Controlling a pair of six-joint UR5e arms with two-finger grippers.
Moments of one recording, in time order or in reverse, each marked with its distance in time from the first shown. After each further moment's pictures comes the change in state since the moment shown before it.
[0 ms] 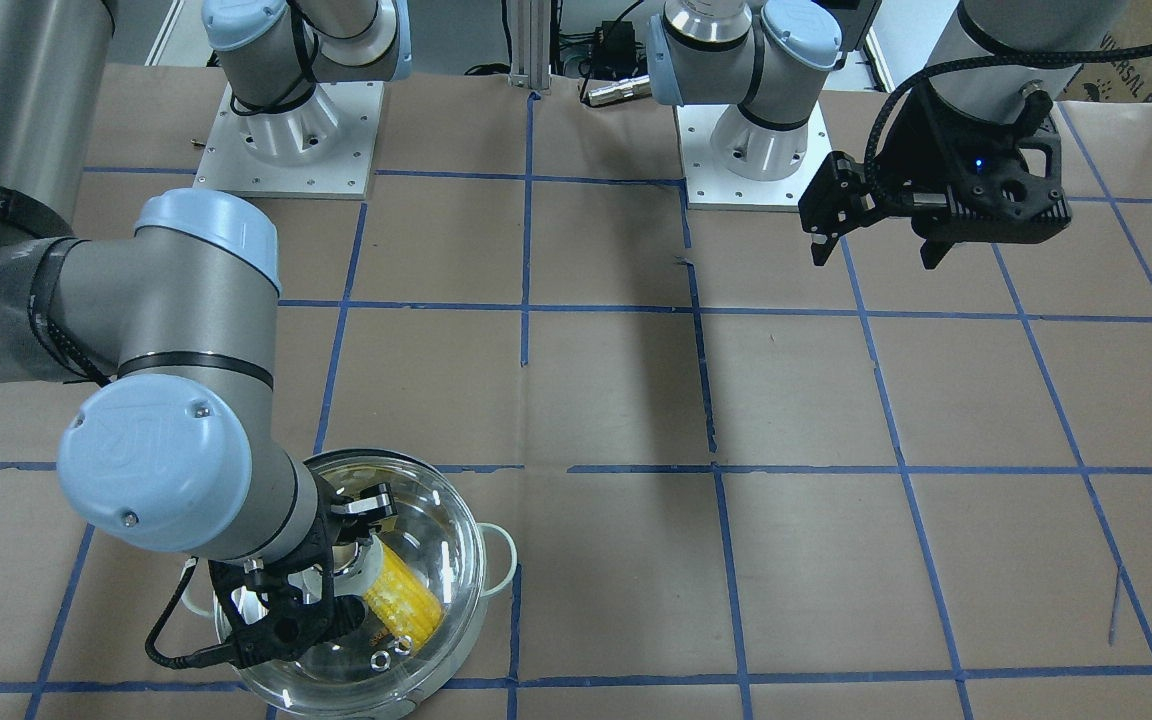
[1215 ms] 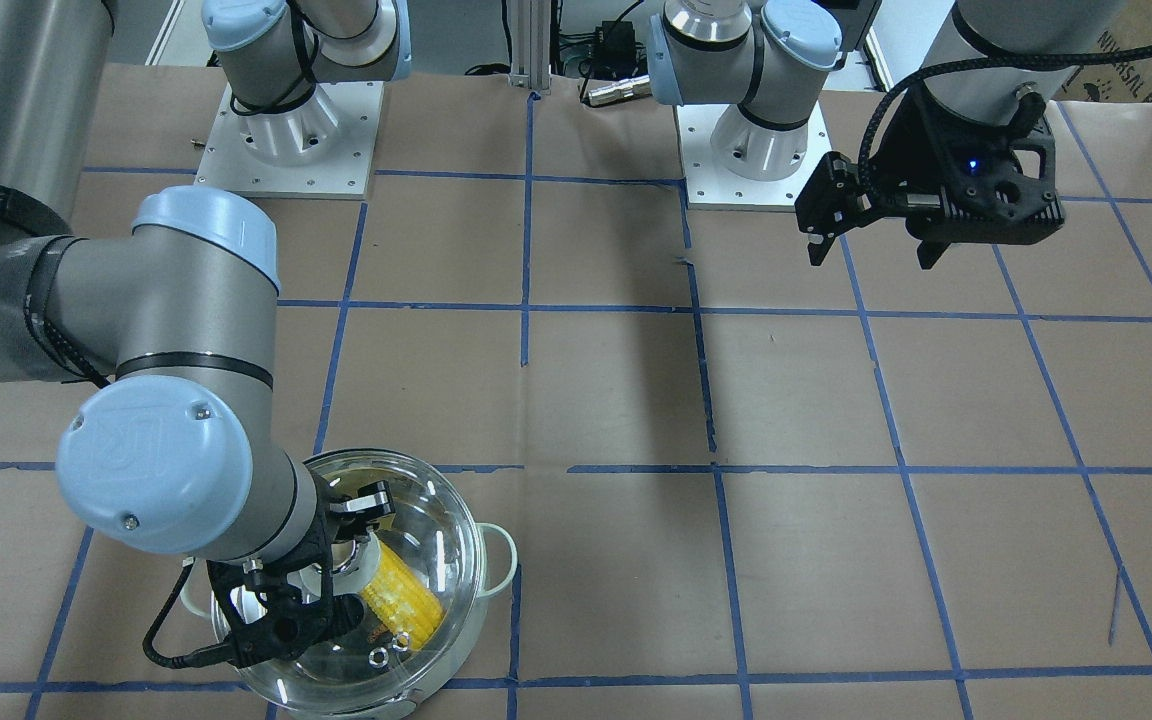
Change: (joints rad) left arm -0.004 0.000 -0.004 0.000 0.001 0.000; right arm -0.001 -0.001 -0.010 0.019 -0.011 -0.003
